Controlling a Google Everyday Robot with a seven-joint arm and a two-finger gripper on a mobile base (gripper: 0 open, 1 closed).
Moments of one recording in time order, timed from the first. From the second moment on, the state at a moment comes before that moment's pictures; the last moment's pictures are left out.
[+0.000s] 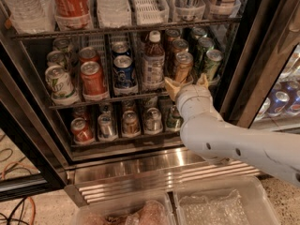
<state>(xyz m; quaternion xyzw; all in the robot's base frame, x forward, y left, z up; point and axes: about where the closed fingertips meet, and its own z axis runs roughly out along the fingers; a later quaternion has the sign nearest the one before) 0.640 -0.114 0.832 -0.05 0.75 -0.01 0.66</state>
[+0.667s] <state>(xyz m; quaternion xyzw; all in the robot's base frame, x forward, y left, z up) 0.656 -0.111 0.846 -0.05 0.74 -0.01 0.67</state>
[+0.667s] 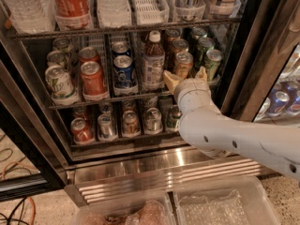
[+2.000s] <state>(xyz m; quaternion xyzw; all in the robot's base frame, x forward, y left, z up) 0.697 -0.122 0.845 -0.05 0.73 -0.01 0.68</state>
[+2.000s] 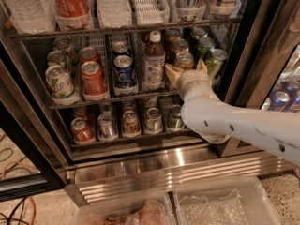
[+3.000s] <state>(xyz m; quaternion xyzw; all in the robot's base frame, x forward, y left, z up) 0.688 -0.115 0.852 -0.06 0.73 -0.01 0.68</state>
